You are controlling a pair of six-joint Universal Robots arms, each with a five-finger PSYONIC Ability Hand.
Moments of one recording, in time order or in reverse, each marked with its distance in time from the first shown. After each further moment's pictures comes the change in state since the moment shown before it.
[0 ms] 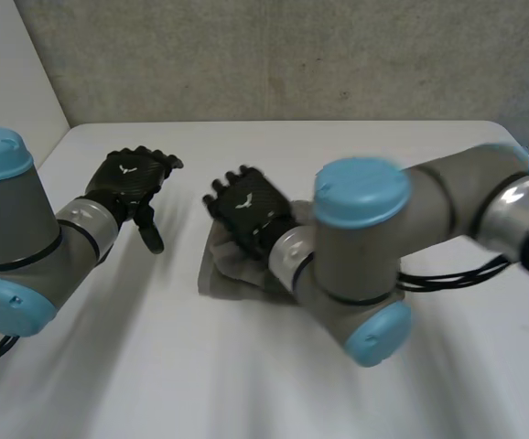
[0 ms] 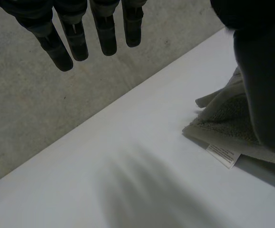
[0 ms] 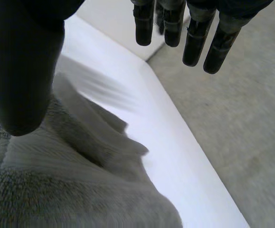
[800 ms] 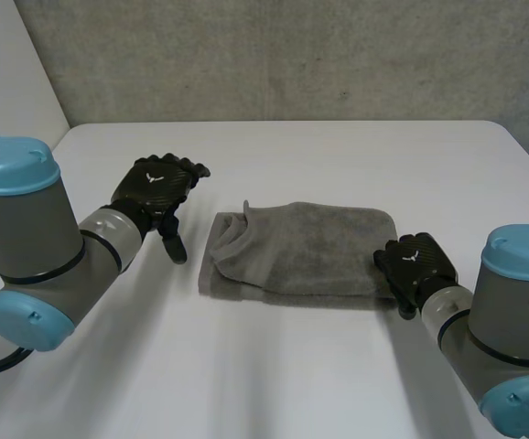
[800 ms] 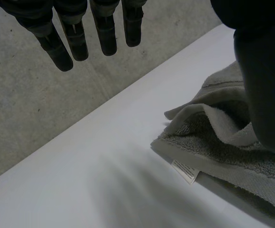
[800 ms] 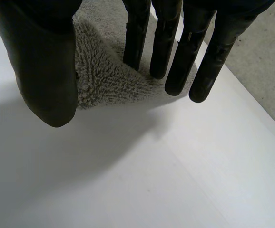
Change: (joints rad) left arm -0.080 -0.002 -0.009 0.000 -0.001 -0.007; right arm -0.392 -0.283 0.752 -0.250 0.106 0.022; left_hand -0.005 0.000 0.000 0.000 0.000; right_hand 0.382 0.359 0.365 0.356 0.380
